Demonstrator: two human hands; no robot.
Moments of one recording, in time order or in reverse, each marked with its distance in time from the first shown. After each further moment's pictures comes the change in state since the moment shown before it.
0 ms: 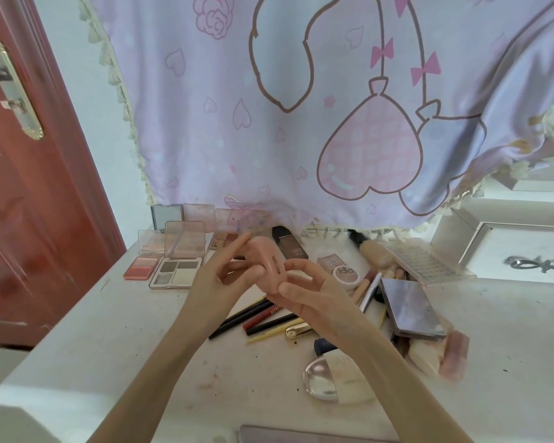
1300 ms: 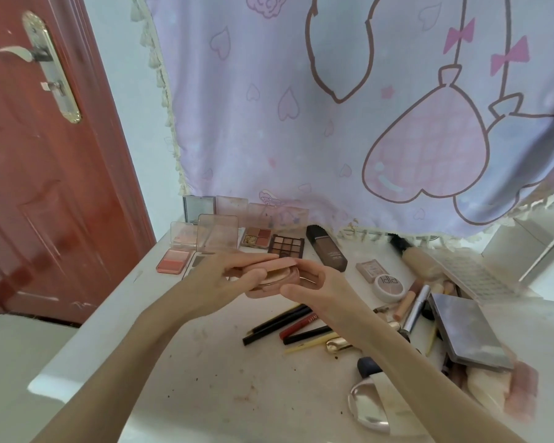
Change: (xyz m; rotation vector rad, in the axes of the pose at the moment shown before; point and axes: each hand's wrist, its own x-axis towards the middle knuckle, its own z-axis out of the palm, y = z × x) left_hand 0.028 -0.015 -0.067 0.404 -0.390 0.032; right_hand 0.050 0.014 0.019 -0.479 -0.014 0.053
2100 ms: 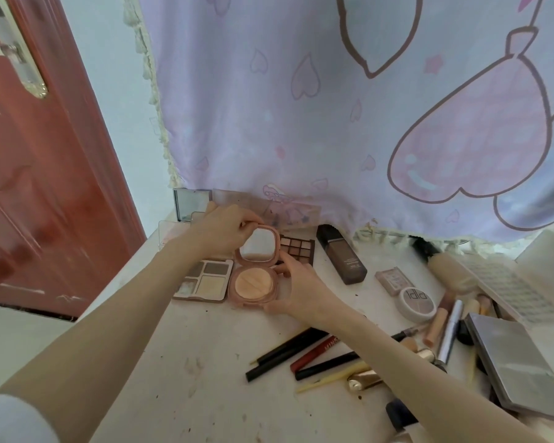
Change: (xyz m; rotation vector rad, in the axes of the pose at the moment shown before) left_hand 0.115 -0.070 -0.028 0.532 0.040 -0.158; right_hand 0.085 0.034 0.016 -0.647 0.008 0.064
